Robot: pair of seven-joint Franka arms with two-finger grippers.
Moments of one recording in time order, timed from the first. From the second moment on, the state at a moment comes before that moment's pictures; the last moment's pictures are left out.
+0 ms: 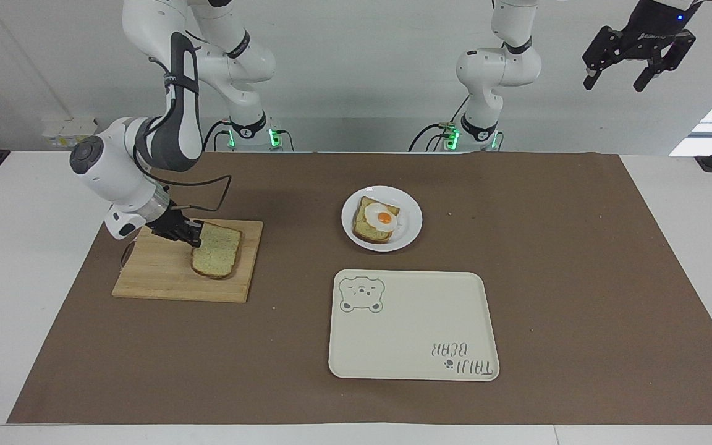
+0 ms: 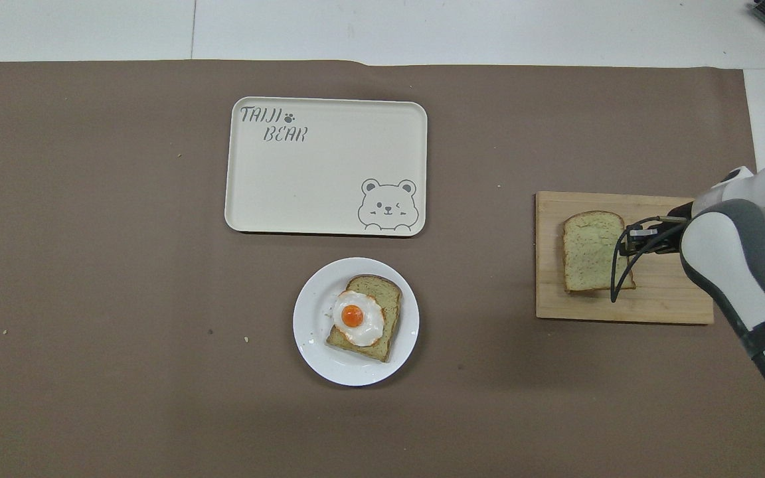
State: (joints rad) left arm -0.06 -0.11 0.03 -1.33 -0.02 1.23 0.05; right arm 0.00 0.17 -0.14 -1.99 0.25 2.01 -0.17
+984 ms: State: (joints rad) left arm -0.06 -0.11 0.03 -1.33 -0.02 1.23 0.05; right arm 0.00 0.13 -0.11 -1.86 0.40 1.76 -0.18
